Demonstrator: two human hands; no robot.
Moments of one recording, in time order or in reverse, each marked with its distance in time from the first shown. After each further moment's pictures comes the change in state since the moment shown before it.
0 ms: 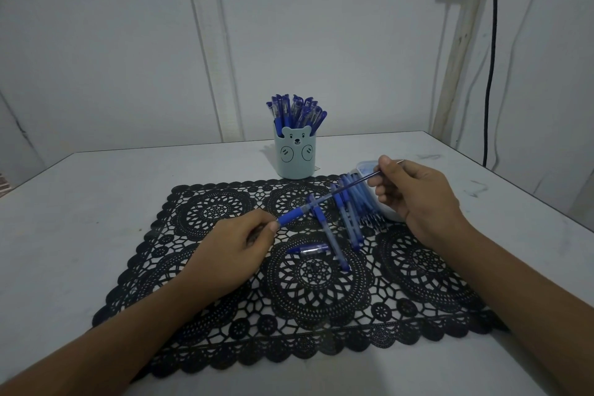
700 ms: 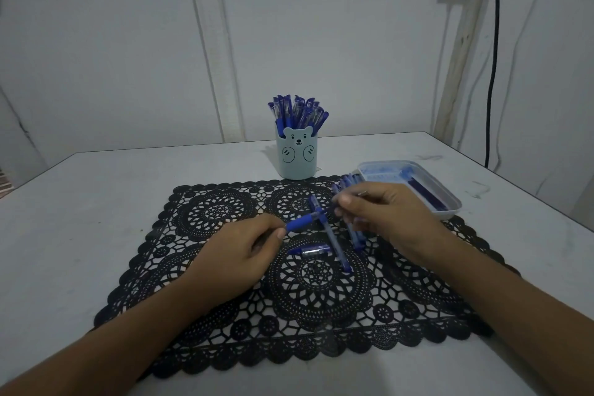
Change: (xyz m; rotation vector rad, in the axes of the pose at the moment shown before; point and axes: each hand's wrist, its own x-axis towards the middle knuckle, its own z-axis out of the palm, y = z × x) left_hand -0.004 0.003 -0.002 0.026 -0.056 0.138; right_hand -0.019 0.006 0.010 -0.337 -0.415 0.002
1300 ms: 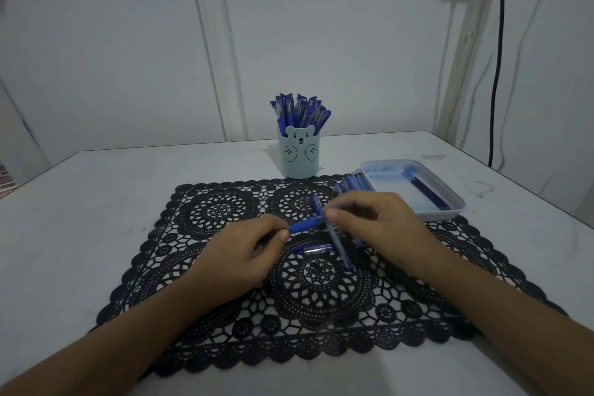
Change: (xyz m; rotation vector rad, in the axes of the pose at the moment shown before) left_hand -0.001 -0.001 0.001 0.018 0.012 0.019; right_hand -0.007 -0.003 0.018 -0.276 0.018 -0.162
